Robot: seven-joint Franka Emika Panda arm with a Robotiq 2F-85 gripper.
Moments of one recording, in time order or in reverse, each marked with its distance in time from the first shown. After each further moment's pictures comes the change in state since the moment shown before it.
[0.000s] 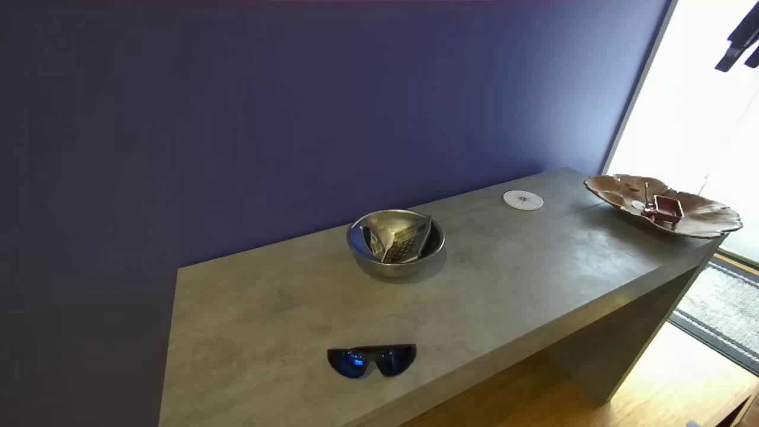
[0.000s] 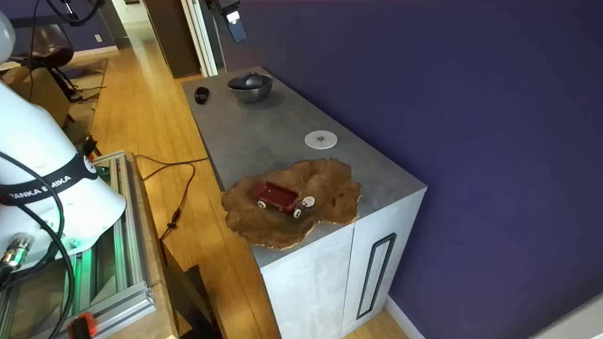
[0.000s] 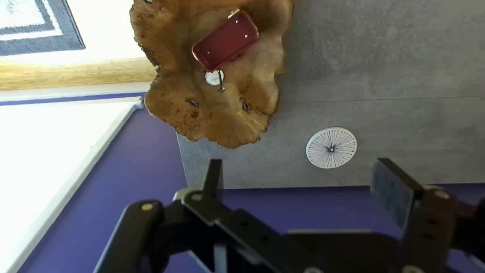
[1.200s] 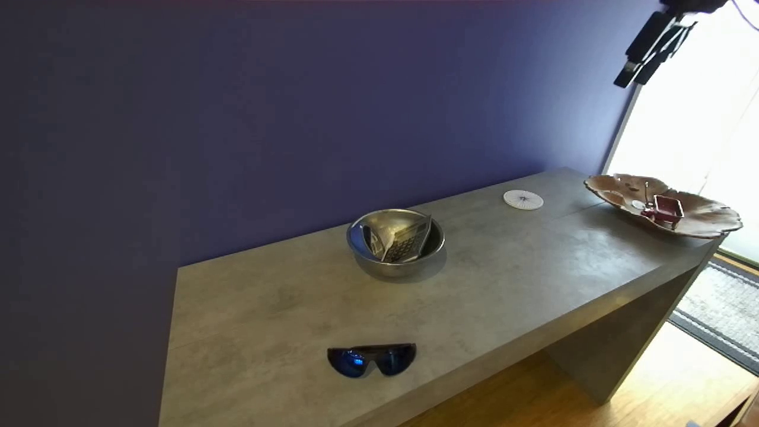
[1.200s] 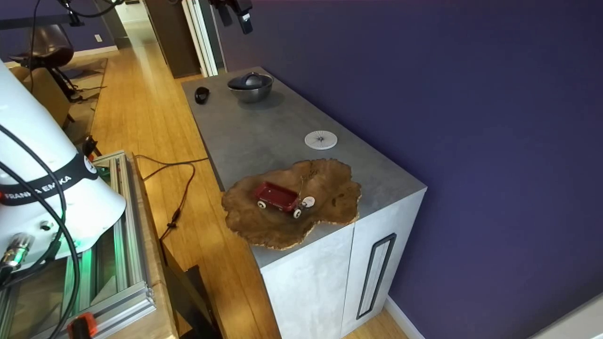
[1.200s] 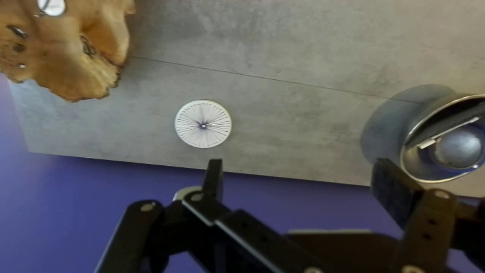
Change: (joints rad) arm 0.294 0.299 0.175 0.136 0.189 0.183 0.097
